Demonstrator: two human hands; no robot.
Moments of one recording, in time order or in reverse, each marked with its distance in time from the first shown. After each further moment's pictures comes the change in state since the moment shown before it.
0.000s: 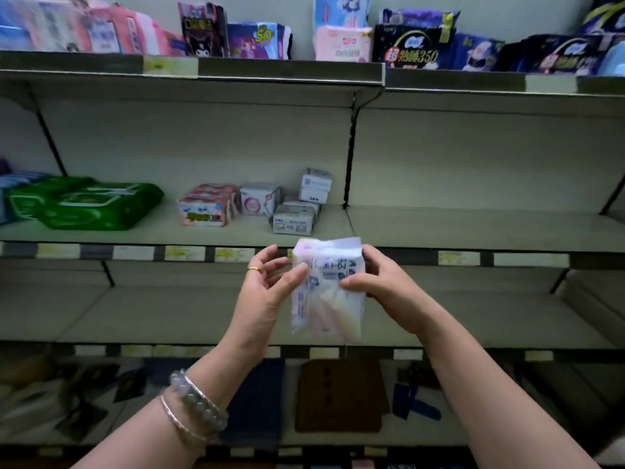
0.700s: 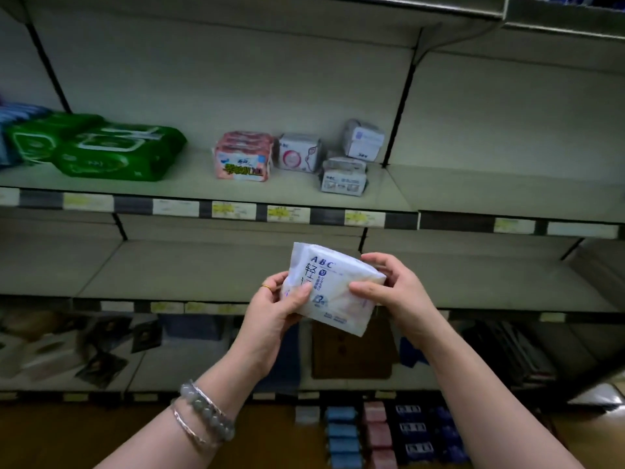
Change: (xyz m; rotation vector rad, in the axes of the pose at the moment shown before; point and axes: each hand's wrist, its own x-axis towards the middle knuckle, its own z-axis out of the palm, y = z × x) left_hand -0.013 -0.041 -0.146 -0.150 -0.028 -0.287; right_hand 0.028 0.061 0.130 -0.024 0.280 0.194
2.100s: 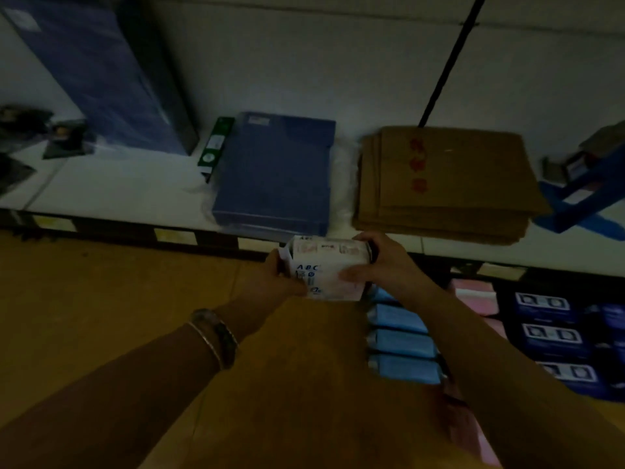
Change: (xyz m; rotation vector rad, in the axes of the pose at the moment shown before) left_hand 0.178 -0.661 -0.240 0.434 0.106 -0.469; right_hand 0.146 0.719 0.048 -0.243 -0.265 0.344
